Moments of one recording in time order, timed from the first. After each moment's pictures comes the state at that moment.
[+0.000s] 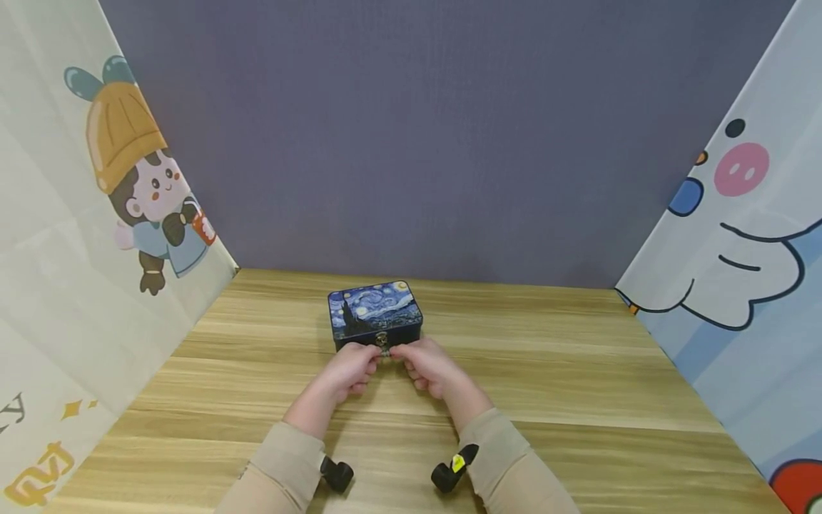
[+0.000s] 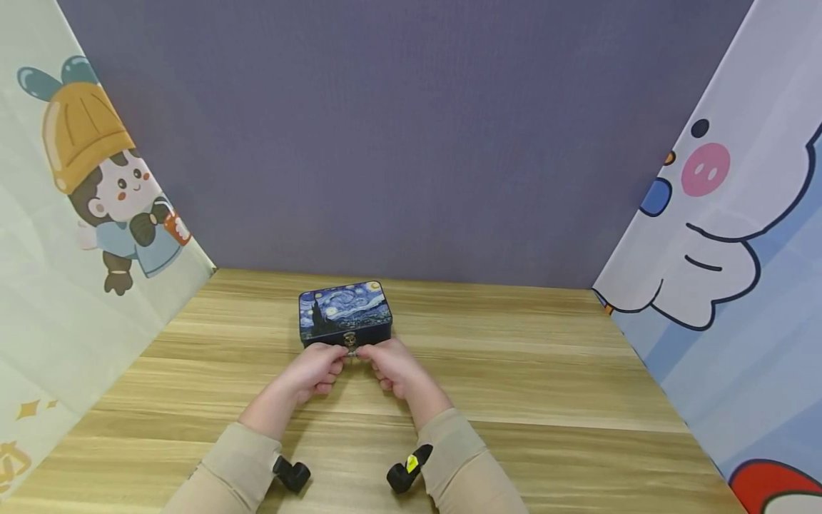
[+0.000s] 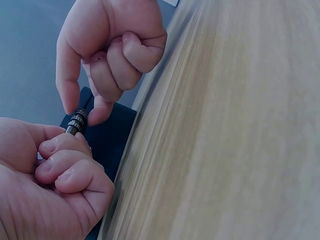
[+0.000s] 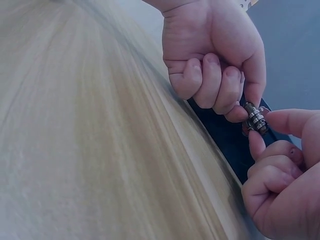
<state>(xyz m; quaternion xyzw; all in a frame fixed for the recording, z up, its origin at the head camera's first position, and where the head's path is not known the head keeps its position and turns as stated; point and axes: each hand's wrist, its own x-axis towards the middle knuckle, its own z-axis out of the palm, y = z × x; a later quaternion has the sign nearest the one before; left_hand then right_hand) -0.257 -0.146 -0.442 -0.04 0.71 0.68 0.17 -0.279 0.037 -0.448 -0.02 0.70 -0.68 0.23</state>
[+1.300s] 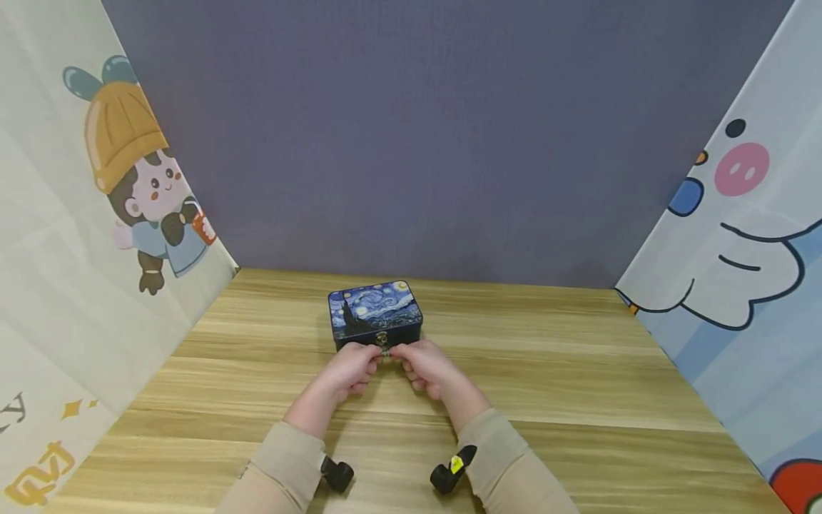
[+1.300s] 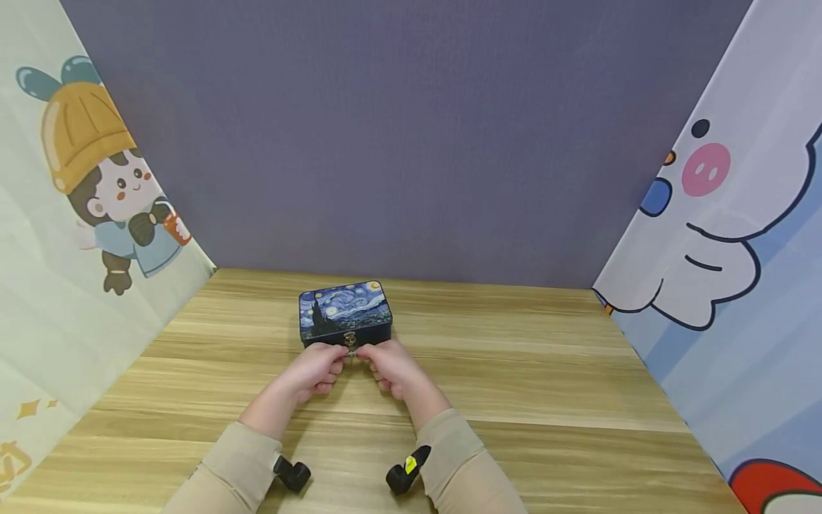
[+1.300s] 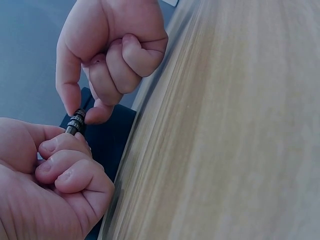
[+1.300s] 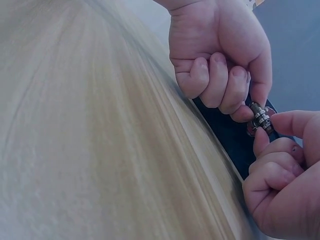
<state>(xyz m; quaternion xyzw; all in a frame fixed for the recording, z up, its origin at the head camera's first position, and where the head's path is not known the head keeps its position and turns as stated) -0.258 -0.145 -0.442 -0.04 0.72 0.67 0.18 -0.279 0.034 -0.453 -0.03 0.68 -0.69 0.23</state>
